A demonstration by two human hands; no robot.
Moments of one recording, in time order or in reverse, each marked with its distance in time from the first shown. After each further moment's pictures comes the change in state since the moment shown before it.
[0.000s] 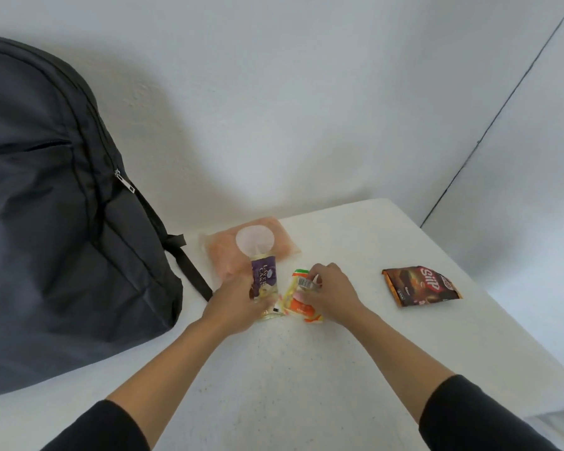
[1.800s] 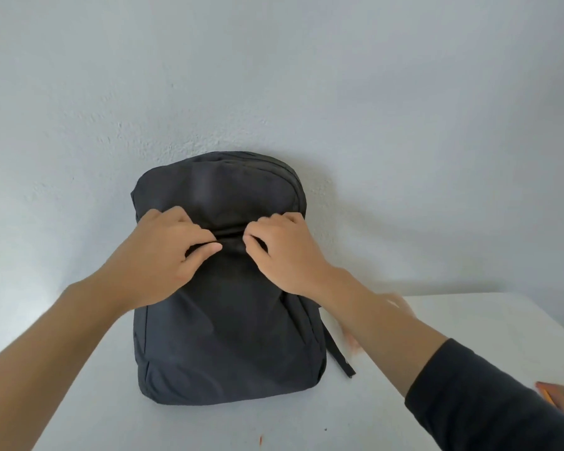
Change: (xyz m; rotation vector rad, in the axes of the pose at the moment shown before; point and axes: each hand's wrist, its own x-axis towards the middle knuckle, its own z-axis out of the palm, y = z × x) left_hand -0.159 -0.067 -0.344 0.710 0.593 0.300; right_hand -0.038 -0.367 0.016 -0.129 0.342 -1.126
